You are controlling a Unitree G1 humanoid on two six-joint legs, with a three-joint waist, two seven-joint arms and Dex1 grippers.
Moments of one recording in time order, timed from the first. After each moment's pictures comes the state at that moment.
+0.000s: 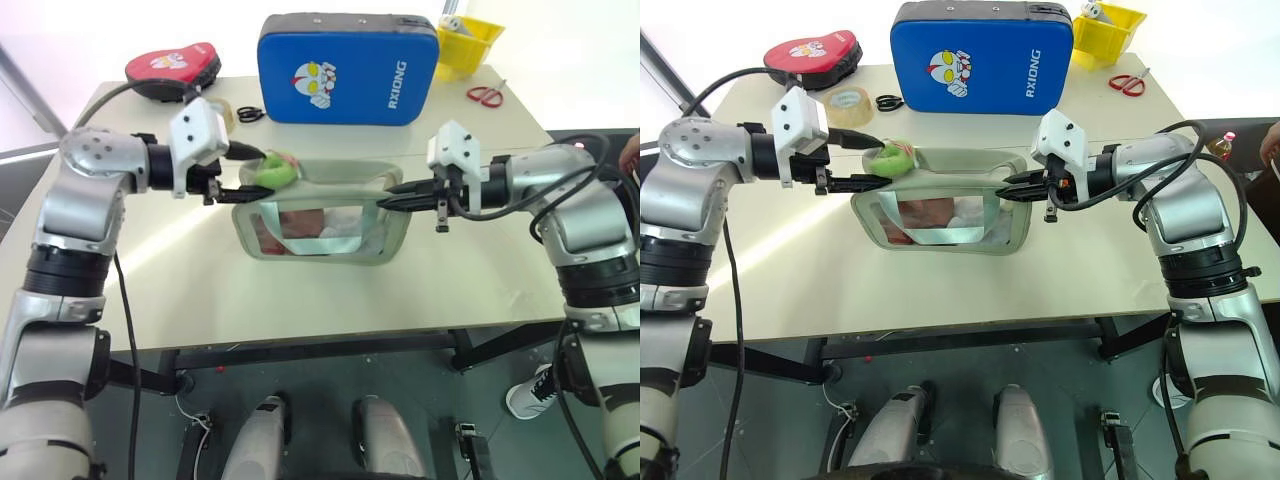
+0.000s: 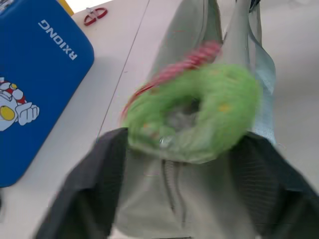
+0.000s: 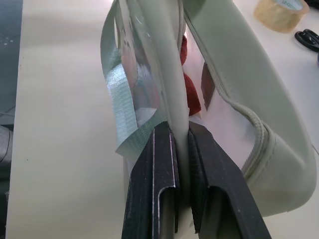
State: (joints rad) left arm -0.91 0.78 -0.10 0.21 -0.25 0.27 -1.24; right arm -0.86 -0.76 0.15 0.10 0.29 0.46 1.26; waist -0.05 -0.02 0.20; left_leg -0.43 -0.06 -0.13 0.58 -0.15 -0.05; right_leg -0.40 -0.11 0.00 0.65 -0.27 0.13
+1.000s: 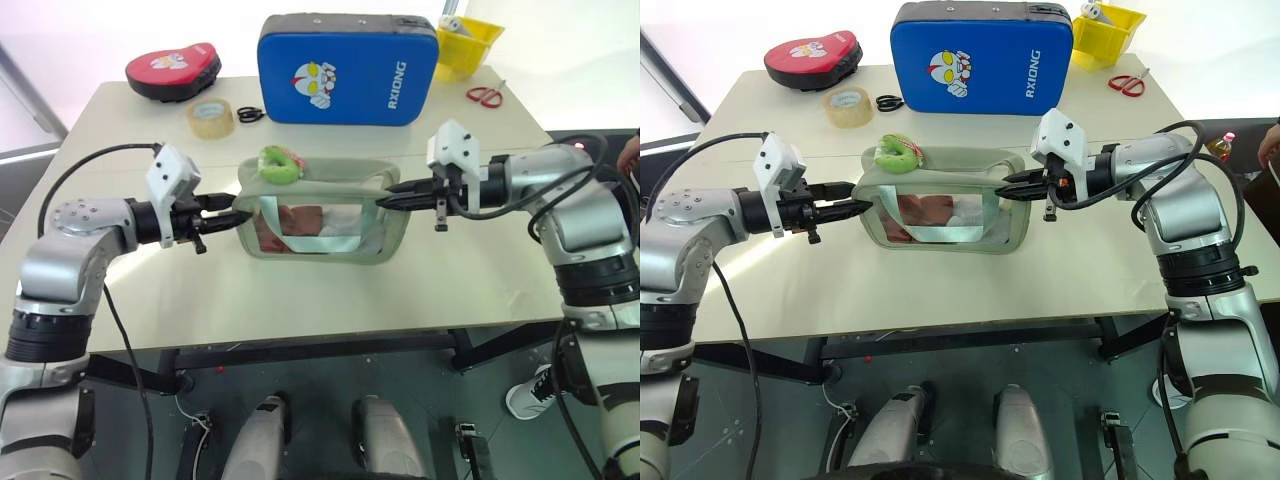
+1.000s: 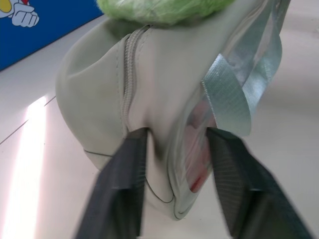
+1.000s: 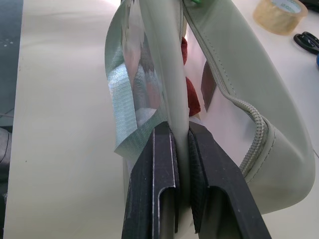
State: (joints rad) left arm -0.57 0.78 0.07 -0.05 -0.42 0.60 -1.00; right arm -0.87 -0.76 0.15 0.12 0.29 0.45 1.26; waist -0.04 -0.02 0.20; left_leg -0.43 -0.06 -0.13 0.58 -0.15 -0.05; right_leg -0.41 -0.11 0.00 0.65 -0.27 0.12
